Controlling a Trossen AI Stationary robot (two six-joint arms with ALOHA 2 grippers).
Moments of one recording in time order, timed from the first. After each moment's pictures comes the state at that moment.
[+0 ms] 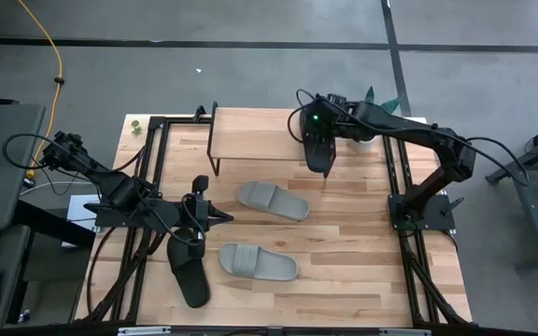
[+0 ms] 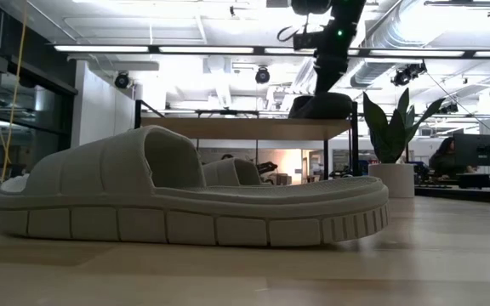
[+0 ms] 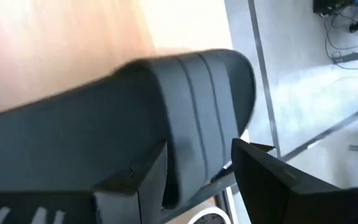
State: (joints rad) left arm -0.44 1.15 1.13 -0.51 -0.56 -0.19; right arm -0.40 1.57 1.49 -0.99 0.42 -0.34
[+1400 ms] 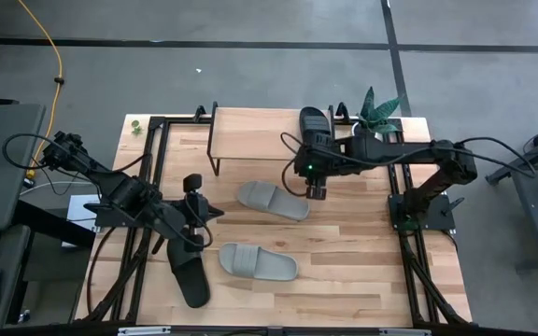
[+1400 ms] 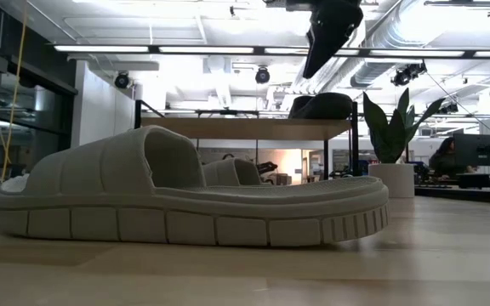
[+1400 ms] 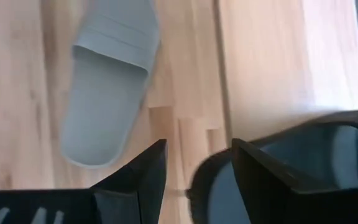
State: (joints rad) left arm -0.44 1.15 1.13 -0.79 -0.59 -0.34; right arm -0.03 1.57 1.49 -1.02 0.31 -0.08
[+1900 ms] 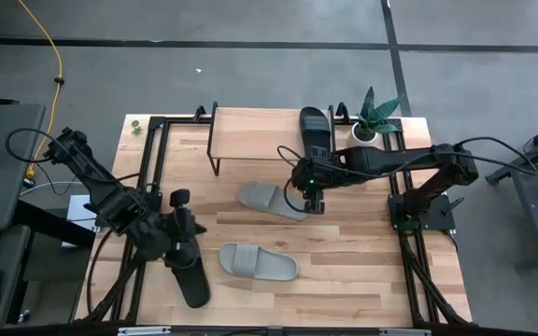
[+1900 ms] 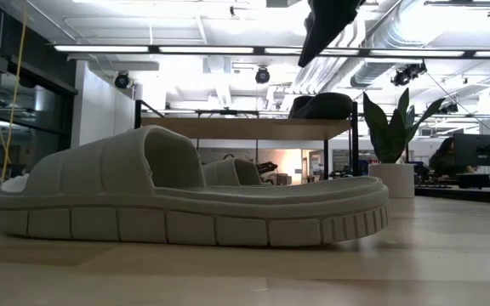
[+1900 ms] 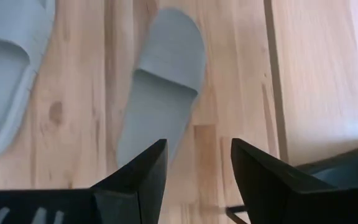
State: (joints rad) left arm -0.64 1.15 1.13 -0.98 -0.57 -0.57; right arm 0.06 1.57 1.49 -0.97 0.24 0.00
